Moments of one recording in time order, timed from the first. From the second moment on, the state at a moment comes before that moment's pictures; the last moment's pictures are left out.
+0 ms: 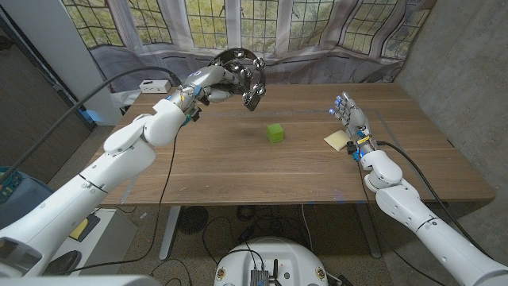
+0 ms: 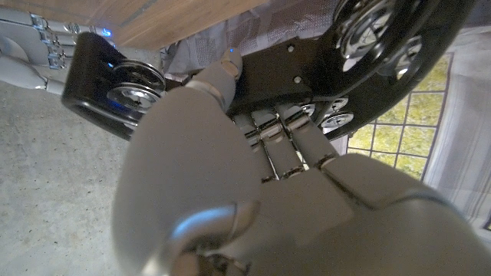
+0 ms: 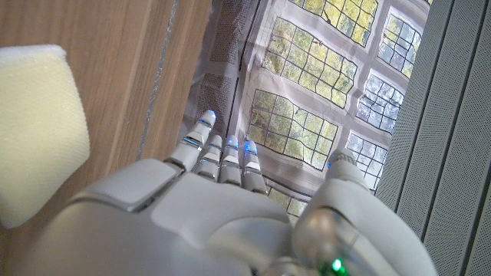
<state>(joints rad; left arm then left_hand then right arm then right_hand) 0.89 0.85 0.31 -2.05 0.48 0.05 0.04 1.33 0.09 0.44 -0.19 0.20 1.03 0.00 0.23 0.24 0.98 -0.08 0.29 0.49 1.00 -0.10 0.21 0.19 0.86 -0.02 0.36 0.19 -1.04 -0.56 -0.30 -1.56 0.59 0.37 -0.12 0.27 0.08 0.23 -0.12 0.18 0.19 0.09 0.19 0.18 0.18 0.13 0.21 0.19 0.10 0.08 0.21 0.22 0.32 0.01 0.20 0.17</state>
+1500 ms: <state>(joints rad) 0.84 0.92 0.44 -1.98 0.44 0.26 0.03 1.33 0.09 0.44 -0.19 0.20 1.03 0.00 0.23 0.25 0.99 -0.07 0.29 0.49 1.00 -0.10 0.21 0.20 0.86 -0.01 0.37 0.19 -1.03 -0.56 -0.31 -1.54 0.60 0.36 -0.11 0.27 0.08 0.23 -0.12 0.18 0.19 0.09 0.19 0.18 0.18 0.13 0.21 0.19 0.10 0.08 0.21 0.22 0.32 0.01 0.20 0.17</state>
